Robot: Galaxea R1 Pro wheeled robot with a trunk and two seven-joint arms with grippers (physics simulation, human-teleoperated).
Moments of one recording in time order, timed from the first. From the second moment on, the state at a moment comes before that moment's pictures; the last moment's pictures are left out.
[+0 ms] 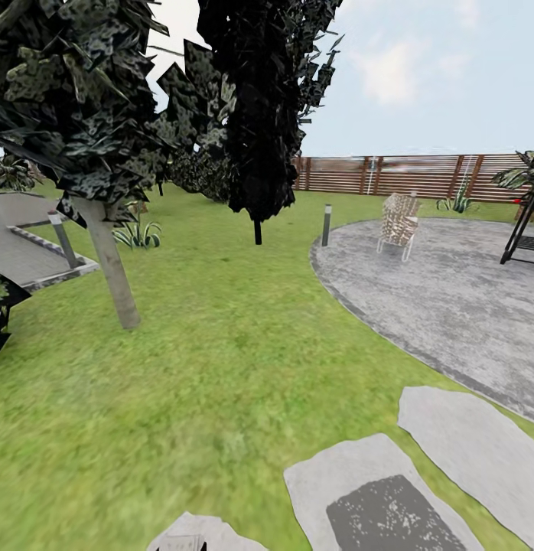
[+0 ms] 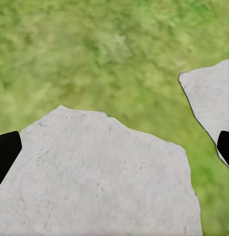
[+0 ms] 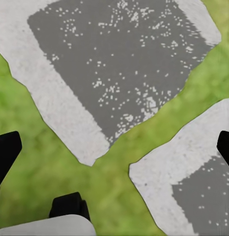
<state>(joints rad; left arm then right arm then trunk) -0.11 -0.08 0.00 -0.61 0.01 -0.17 0.01 -0.03 -0.10 -0.23 -0.31 -0.01 -0.31 0.00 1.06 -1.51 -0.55</state>
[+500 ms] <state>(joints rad) -0.11 -0.08 0.00 -0.61 0.01 -0.17 0.01 -0.03 -0.10 -0.23 -0.31 0.00 -0.31 0.00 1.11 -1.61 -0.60</state>
